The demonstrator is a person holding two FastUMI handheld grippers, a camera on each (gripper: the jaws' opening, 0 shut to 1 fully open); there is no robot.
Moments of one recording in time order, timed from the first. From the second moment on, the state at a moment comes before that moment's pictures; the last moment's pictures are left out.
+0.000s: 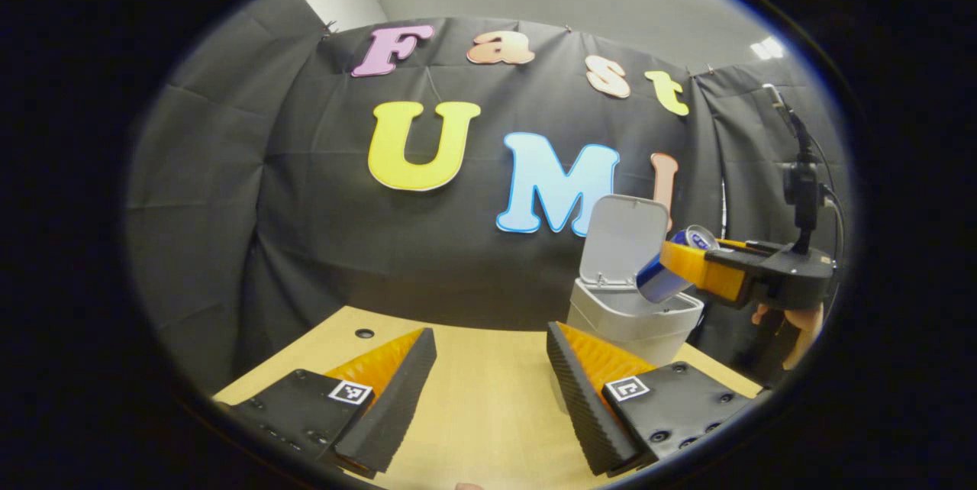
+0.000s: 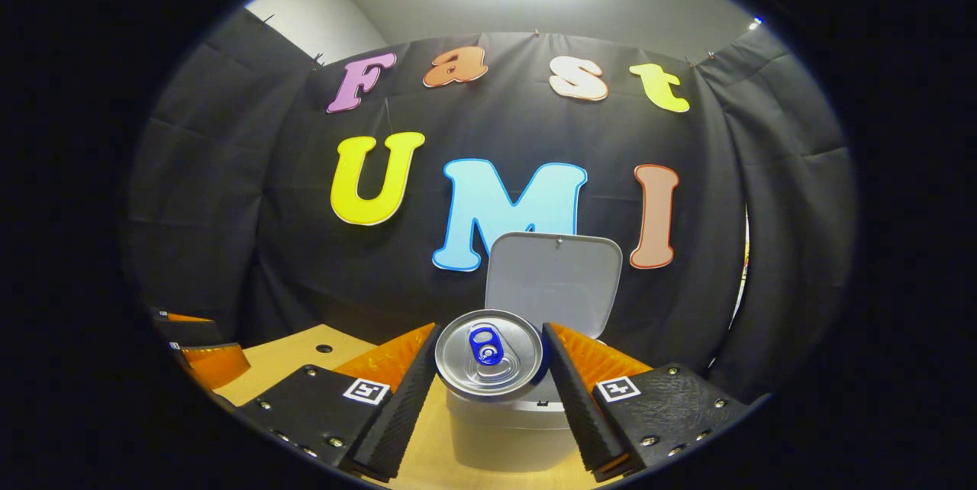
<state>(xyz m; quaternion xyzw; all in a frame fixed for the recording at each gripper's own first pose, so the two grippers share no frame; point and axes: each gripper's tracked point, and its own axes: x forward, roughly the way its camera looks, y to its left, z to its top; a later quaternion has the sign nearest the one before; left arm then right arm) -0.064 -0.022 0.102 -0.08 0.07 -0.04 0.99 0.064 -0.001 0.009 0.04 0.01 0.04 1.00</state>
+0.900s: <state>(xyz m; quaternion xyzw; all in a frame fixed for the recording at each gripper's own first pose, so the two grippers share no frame) -0.067 -0.006 0.102 -0.06 0.06 -0.02 1.00 0.119 0.006 -0.046 0.03 0.09 0.04 0.99</state>
